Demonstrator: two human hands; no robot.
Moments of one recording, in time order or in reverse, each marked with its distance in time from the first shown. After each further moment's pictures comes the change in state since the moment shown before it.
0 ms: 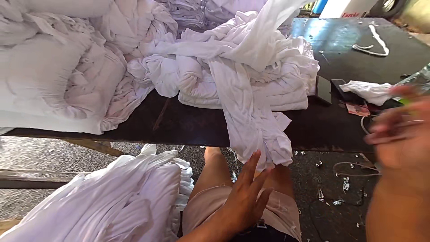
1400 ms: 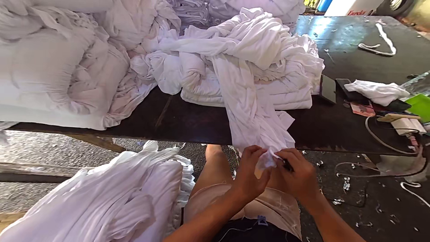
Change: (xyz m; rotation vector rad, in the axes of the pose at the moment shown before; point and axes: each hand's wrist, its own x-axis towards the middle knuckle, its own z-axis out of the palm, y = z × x) left_hand 0.025 -0.027 0.021 -0.197 0.149 -0.187; right_hand -0.111 0.093 0.100 -0.566 -0.291 -0.464
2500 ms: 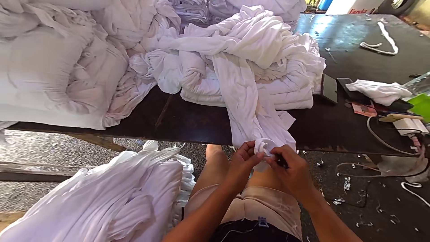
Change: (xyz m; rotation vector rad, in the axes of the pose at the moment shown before) left_hand 0.023 0.006 -0.020 -0.860 -0.003 -0.546; right_hand 0.013 -0.010 0.005 0.066 -0.096 0.091
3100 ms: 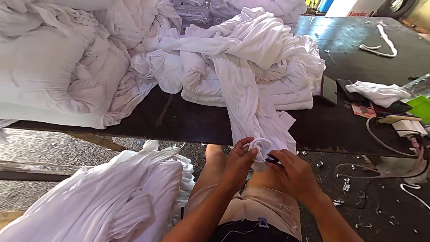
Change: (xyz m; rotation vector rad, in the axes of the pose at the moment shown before) left_hand 0.002 0.006 0.000 -0.150 0.124 -0.057; right_hand -0.002 0.004 -0.008 -0.225 -0.079 -0.188
